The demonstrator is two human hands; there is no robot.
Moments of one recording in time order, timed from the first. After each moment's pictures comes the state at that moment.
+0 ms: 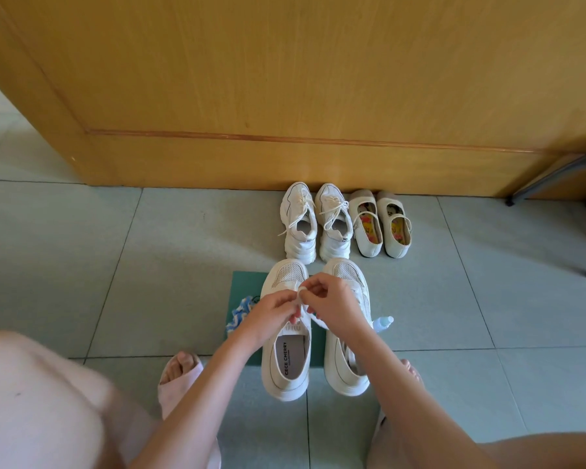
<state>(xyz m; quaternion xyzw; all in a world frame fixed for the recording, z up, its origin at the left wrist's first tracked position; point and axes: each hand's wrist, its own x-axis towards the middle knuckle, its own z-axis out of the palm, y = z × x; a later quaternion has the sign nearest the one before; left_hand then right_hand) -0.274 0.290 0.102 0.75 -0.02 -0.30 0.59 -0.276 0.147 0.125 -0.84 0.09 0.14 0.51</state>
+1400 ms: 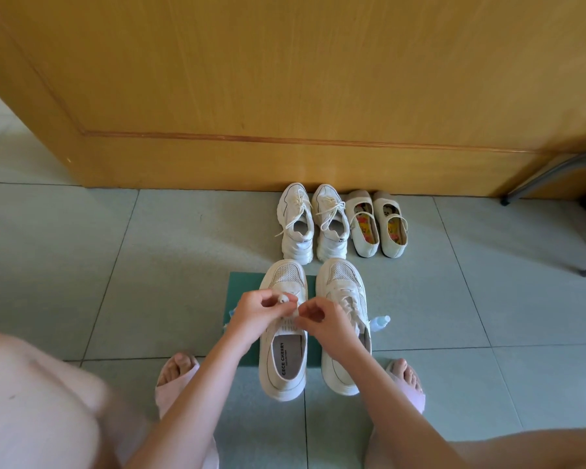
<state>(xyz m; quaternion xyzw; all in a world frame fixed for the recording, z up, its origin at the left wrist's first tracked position) -0.276 0.298 0.101 0.74 0.11 -0.24 0.62 -0.301 0.144 0.094 -0.83 0.10 0.18 0.53</state>
